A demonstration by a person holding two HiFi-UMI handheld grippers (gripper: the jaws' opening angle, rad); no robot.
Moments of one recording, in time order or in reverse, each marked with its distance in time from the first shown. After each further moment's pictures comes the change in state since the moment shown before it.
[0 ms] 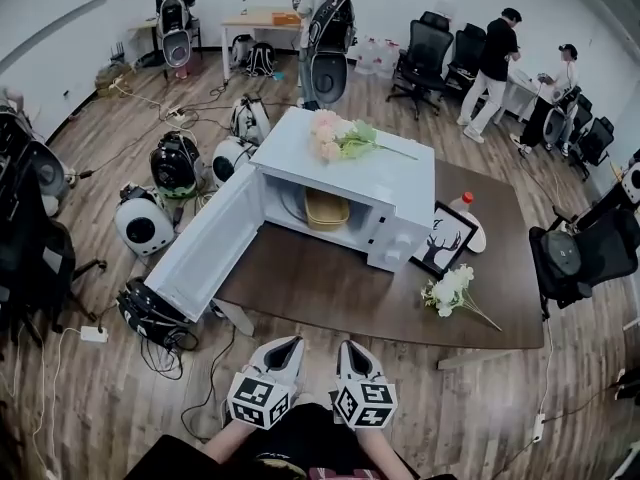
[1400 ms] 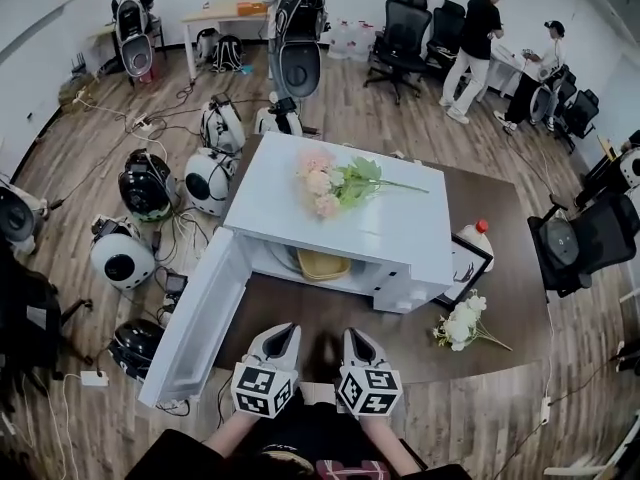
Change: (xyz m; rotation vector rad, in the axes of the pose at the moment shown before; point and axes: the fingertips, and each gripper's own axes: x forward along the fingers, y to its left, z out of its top) left arm 0.145 0.133 0.058 0.003 0.052 -0.021; right arm 0.168 -0.032 0.076 0.067 0.014 -0.112
